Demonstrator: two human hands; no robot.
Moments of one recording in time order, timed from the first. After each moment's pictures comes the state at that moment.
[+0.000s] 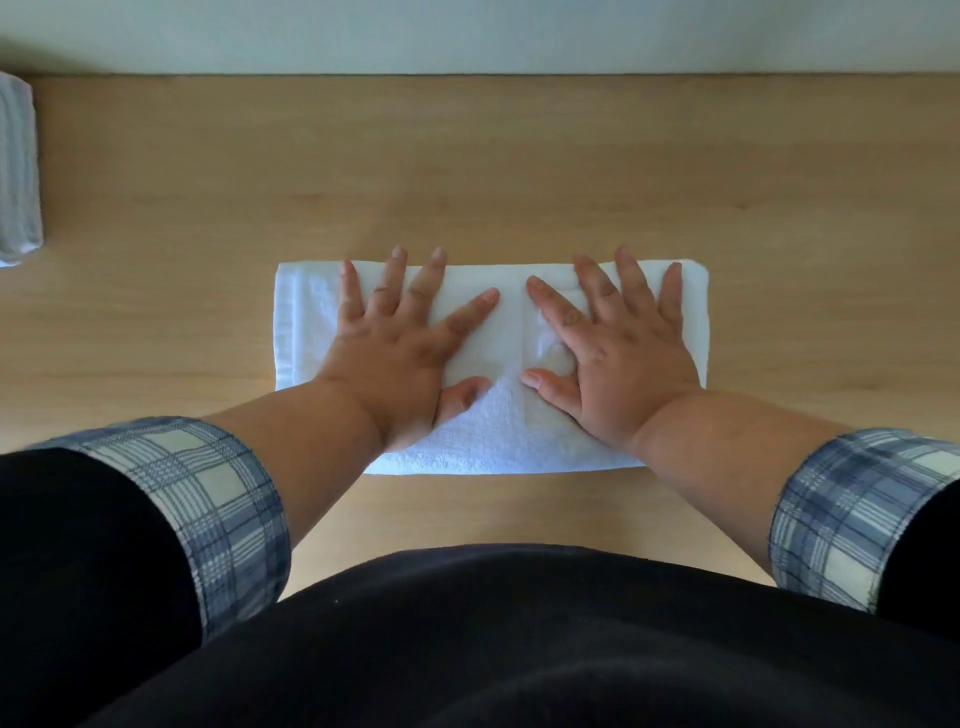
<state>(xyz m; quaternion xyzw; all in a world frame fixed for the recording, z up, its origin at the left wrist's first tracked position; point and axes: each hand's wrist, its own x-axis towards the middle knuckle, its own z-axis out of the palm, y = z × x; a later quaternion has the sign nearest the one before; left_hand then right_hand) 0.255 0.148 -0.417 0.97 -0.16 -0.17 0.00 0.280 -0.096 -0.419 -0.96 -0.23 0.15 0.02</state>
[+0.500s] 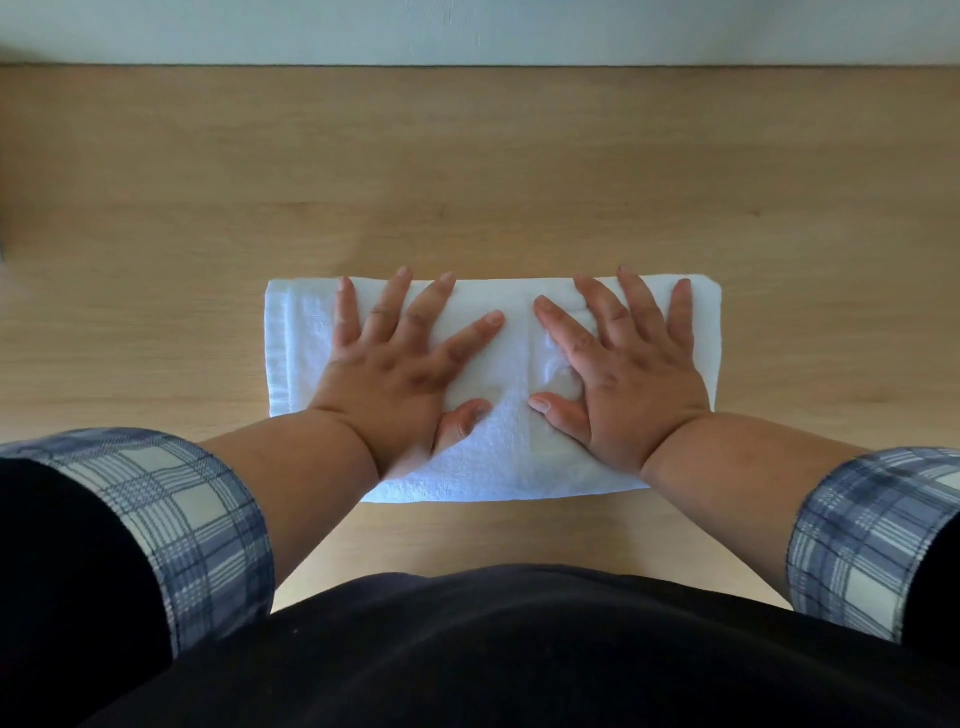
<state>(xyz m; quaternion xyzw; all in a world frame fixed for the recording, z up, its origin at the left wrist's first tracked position) 0.259 0.153 -0.420 0.97 -0.18 -0.16 0.04 0.283 -0.097 -0.428 -0.96 -0.23 0.16 0.03</state>
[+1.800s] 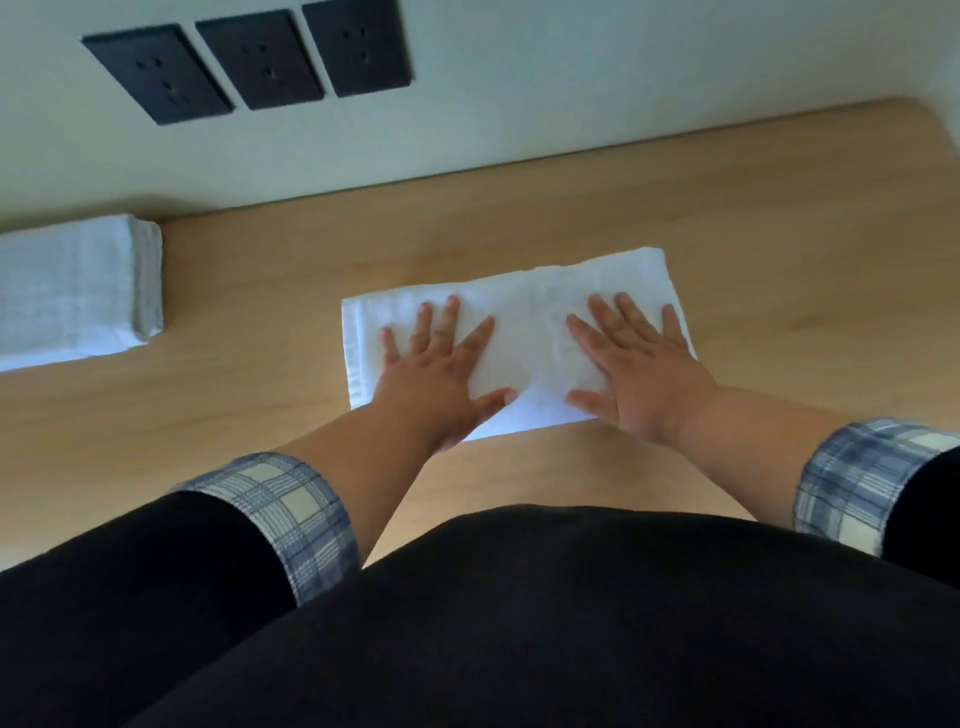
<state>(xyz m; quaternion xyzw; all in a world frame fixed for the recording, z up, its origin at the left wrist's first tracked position) 0.211 0.165 -0.411 0.97 -0.14 -0.19 0.03 0.207 -0.112 -0.402 -0.96 -0.16 0.22 -0.01</state>
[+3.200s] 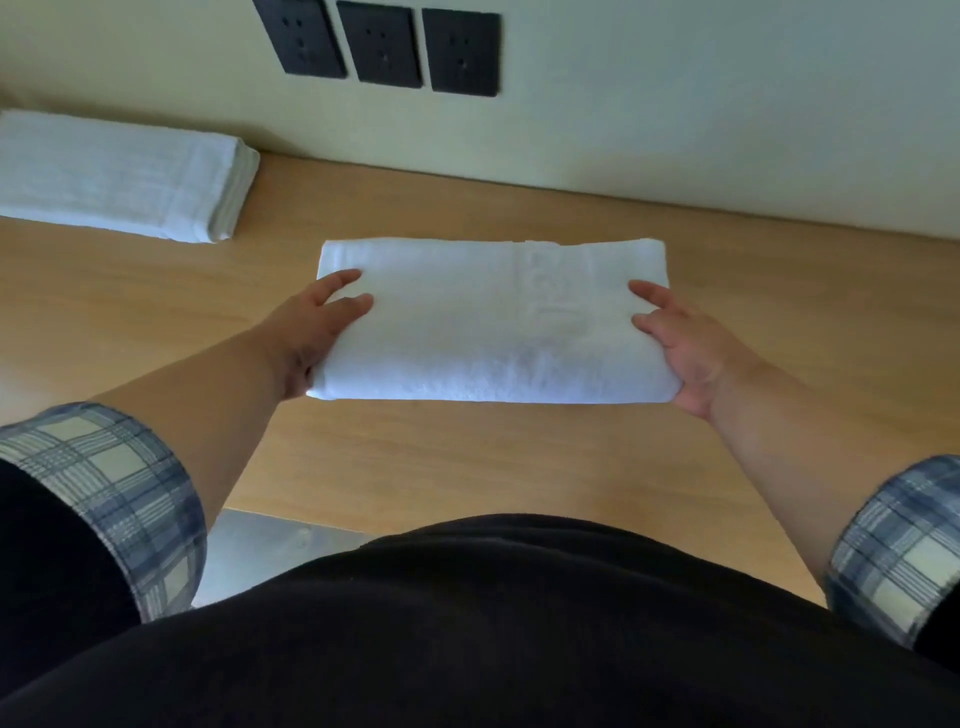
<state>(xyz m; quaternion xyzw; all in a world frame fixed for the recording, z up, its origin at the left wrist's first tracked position) 0.168 0.231 -0.338 0.69 0.36 -0.13 0.61 0.261 -0.147 -0.344 -0.65 0.17 0.29 0.69</state>
